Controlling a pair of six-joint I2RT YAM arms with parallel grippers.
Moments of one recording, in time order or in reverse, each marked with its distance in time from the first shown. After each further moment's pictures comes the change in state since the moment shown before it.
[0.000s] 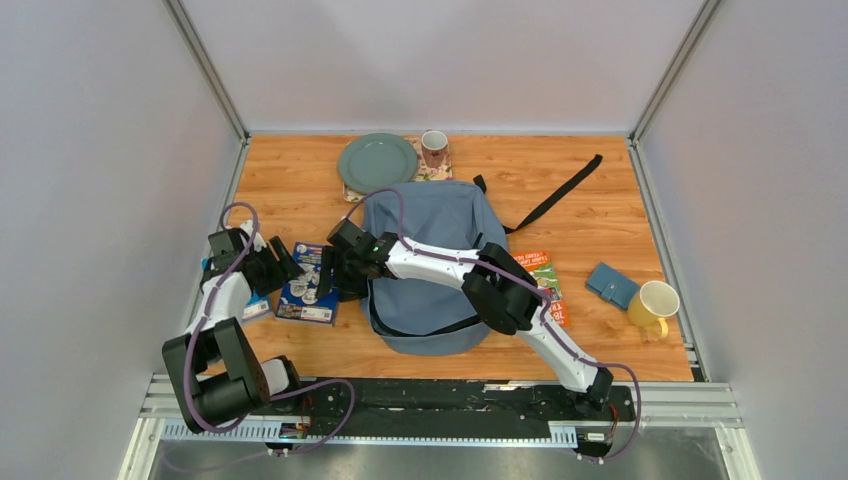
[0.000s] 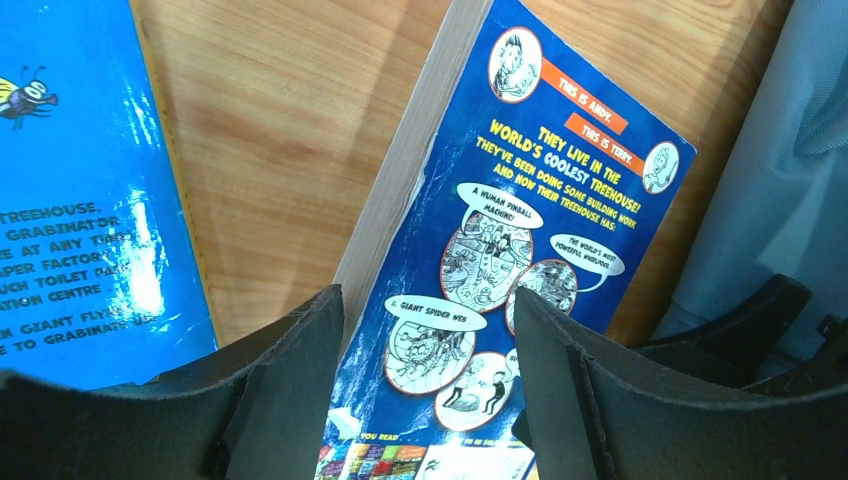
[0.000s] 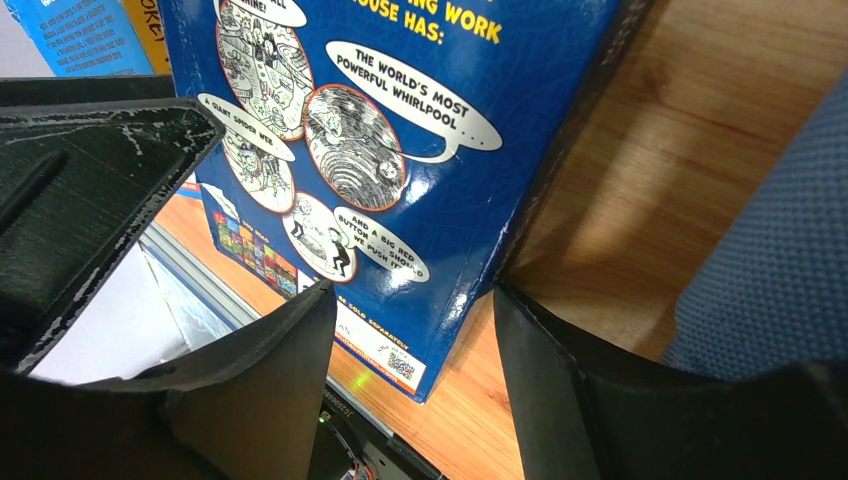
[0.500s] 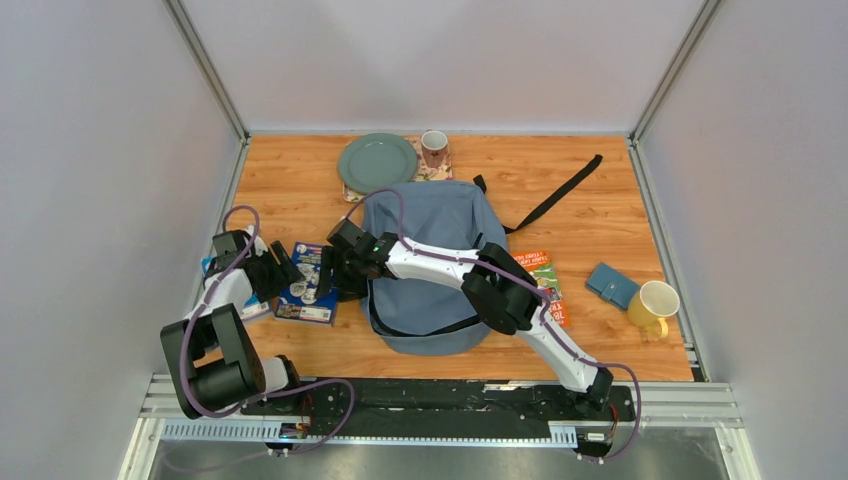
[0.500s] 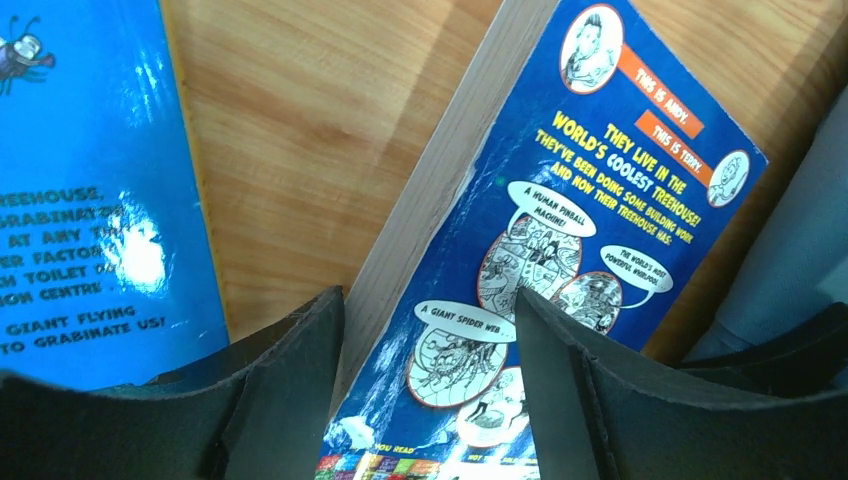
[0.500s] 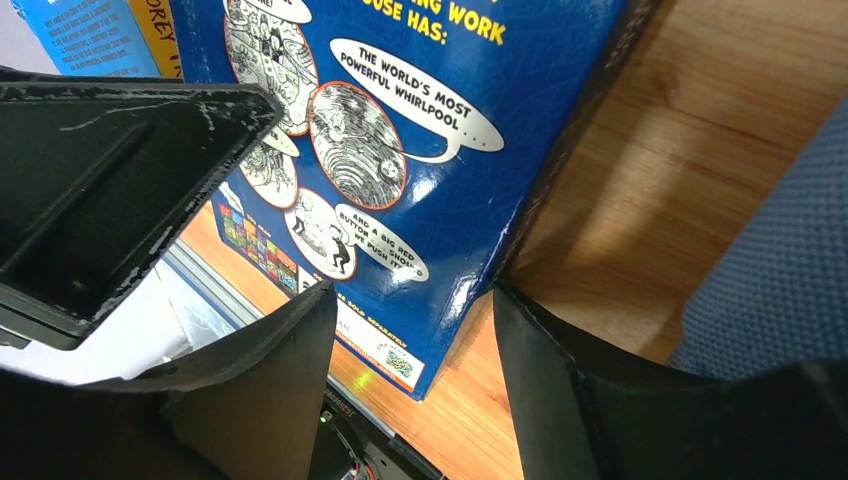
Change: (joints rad) left arm -0.003 0.043 -0.018 0.019 -0.067 -0.028; right arm 0.000 0.001 -0.003 0.010 -0.009 0.000
